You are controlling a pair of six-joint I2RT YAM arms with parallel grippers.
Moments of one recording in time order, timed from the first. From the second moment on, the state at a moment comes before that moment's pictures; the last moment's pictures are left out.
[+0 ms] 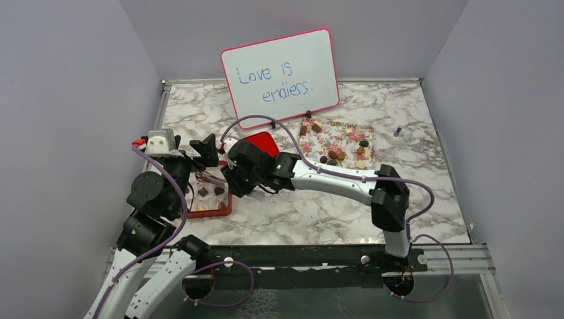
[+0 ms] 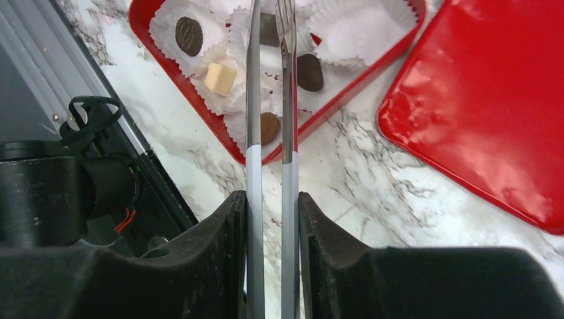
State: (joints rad) left arm -0.51 0.46 0.87 -0.29 -0.41 -0.16; right arm 1.19 1.98 1.72 -0.46 -0.01 0.30
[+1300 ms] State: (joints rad) left arm -0.51 0.77 0.81 -0.33 -0.18 -0.18; right arm 0.88 1.42 1.24 -0.90 0.47 0.47
